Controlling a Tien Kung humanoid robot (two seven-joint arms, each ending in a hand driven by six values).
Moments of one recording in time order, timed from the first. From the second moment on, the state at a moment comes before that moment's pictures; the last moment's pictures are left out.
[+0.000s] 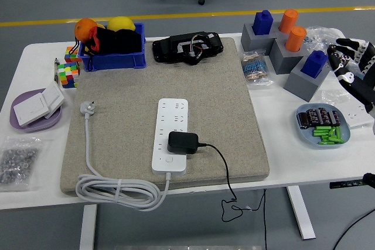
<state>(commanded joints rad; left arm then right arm) -0.10 0.01 -1.72 -0.18 1.83 -0.06 0.25 0.02 -0.09 1.62 1.60 -1.48 -0.04 0.22</state>
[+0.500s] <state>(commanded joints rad) -0.10 0.02 -1.72 -0.18 1.83 -0.06 0.25 0.01 -0.09 1.62 1.59 -1.46 -0.04 0.23</state>
